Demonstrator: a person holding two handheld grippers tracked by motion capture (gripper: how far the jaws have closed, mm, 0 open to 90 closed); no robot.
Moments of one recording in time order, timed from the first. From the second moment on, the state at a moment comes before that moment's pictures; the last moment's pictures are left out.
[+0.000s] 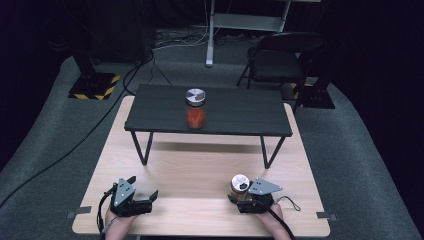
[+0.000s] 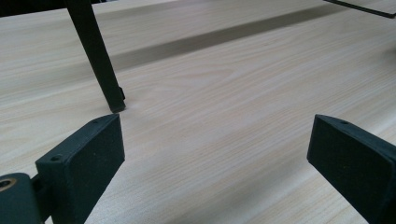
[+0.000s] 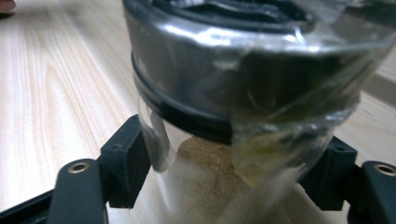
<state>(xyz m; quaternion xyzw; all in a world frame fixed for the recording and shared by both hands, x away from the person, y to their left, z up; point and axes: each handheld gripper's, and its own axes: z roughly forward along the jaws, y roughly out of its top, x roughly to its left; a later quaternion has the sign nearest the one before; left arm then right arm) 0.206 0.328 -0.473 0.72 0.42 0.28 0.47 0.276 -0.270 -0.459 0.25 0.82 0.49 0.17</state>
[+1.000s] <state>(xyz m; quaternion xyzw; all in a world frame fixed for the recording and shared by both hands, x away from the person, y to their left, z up) 0.206 0.328 -0.472 0.72 0.43 0.28 0.47 0.280 -0.276 -0.407 0.27 0.81 0.49 0.18</state>
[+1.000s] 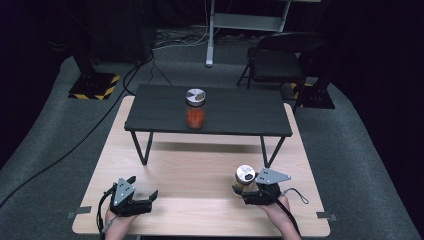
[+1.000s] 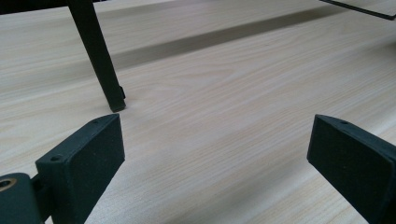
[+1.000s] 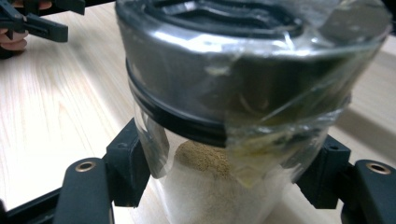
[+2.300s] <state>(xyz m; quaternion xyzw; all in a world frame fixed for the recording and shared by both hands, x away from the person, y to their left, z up) 0.207 0.328 -0.472 0.72 0.43 0.28 0.47 0.292 -0.292 -0.280 0.29 0.76 0.52 0.24</state>
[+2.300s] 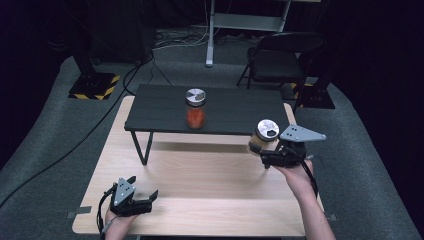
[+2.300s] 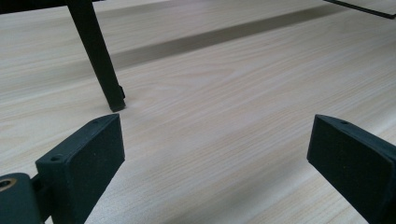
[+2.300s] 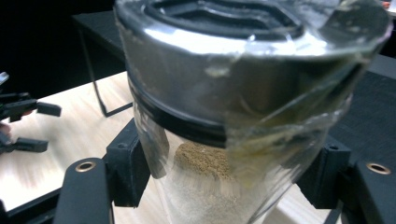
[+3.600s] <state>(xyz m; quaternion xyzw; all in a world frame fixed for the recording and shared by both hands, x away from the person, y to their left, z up) 0.207 0.329 -0.472 0.72 0.43 0.27 0.47 0.349 -0.256 -0.267 0.41 0.71 0.49 0.29</state>
